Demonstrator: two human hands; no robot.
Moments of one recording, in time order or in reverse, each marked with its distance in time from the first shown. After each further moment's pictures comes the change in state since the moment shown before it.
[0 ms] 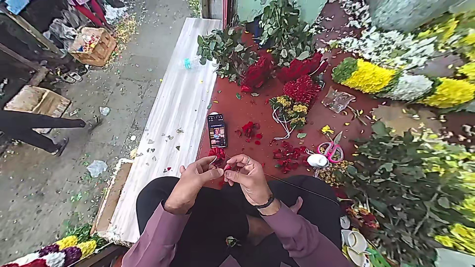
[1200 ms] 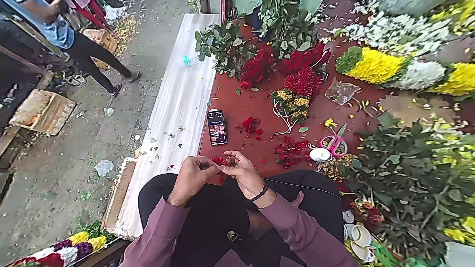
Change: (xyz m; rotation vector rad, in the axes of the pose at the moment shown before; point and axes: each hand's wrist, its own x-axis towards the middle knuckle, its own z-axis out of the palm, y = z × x) left_hand 0.006 -0.002 -0.006 0.590 0.099 0.209; right_hand 0.007 0.019 -0.005 -0.188 0.165 0.332
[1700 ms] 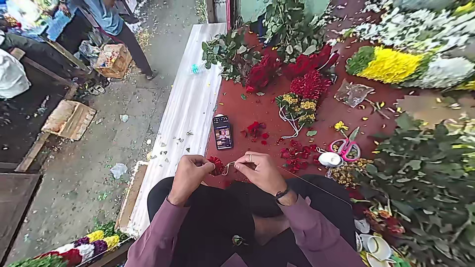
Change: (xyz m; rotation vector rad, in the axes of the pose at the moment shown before) left_hand 0.003 0.021 -0.018 0.060 0.147 -0.165; right_hand 0.007 -0.033 -0.044 -0.734 -0.135 -0.479
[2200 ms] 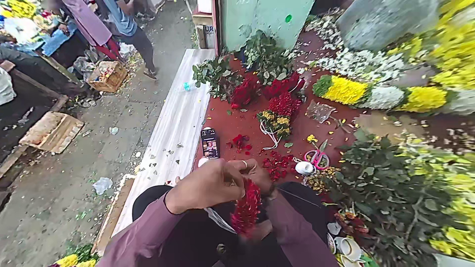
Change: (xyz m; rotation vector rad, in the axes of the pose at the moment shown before) left_hand -0.024 0.128 0.020 0.174 -0.648 0.561; right_hand 0.000 -0.008 -0.033 0.787 -0.156 -0.274
